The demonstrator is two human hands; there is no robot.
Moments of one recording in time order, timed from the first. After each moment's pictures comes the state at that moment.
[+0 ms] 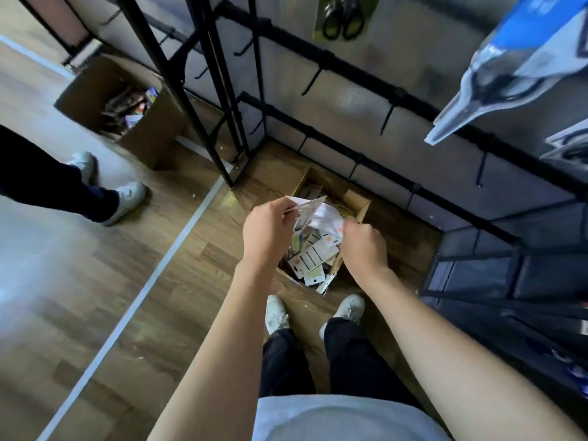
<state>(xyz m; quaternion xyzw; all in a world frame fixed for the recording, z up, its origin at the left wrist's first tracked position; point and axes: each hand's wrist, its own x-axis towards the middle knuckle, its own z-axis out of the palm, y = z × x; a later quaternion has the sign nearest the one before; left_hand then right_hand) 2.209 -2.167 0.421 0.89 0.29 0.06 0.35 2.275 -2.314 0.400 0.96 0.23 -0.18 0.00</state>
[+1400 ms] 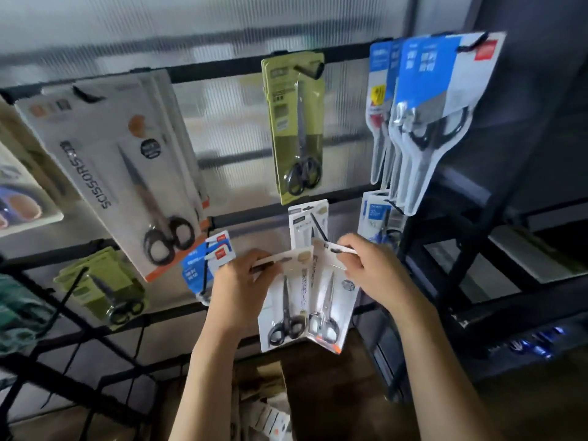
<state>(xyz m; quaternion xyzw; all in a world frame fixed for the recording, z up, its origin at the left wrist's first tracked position) 2.366 -2.353 0.661 0.88 -0.15 0.14 0.43 2.355 -2.574 0.647 0.94 0.03 0.13 -0.31</state>
